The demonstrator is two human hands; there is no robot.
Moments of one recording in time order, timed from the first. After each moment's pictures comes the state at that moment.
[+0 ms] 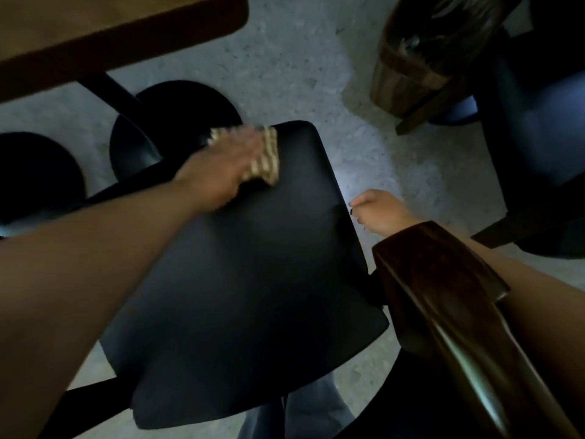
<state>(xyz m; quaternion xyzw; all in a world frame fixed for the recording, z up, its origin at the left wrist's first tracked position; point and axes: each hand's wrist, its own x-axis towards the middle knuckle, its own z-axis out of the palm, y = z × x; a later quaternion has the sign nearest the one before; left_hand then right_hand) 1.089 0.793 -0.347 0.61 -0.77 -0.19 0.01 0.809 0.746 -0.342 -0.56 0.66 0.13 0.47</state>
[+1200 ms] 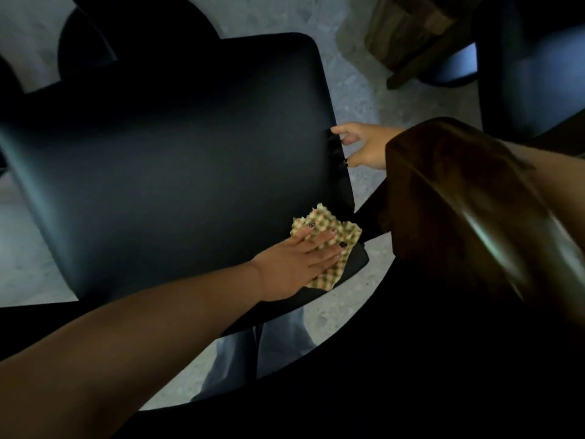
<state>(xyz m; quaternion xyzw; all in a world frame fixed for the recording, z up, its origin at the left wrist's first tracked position) 0.905 0.976 -0.402 0.35 -0.90 -0.20 -0.16 0.794 0.741 -0.346 -0.71 0.47 0.28 0.44</state>
